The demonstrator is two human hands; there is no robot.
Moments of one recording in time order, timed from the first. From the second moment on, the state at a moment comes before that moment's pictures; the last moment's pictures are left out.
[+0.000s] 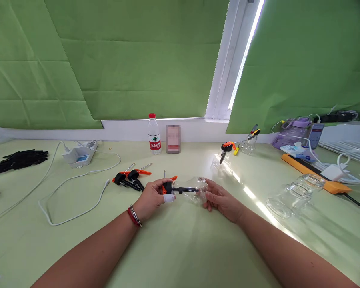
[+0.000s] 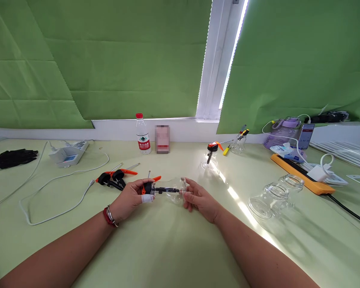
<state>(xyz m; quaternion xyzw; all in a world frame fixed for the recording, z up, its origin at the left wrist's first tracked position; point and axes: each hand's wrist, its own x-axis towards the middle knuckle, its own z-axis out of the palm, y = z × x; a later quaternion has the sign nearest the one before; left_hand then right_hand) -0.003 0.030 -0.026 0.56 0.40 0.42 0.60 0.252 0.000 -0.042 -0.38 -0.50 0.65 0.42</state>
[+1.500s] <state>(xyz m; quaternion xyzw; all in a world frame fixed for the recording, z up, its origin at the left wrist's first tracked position) -0.002 0.029 -0.023 0.56 0.39 0.43 0.60 0.249 0.000 -0.042 -0.39 -0.50 0.66 0.40</state>
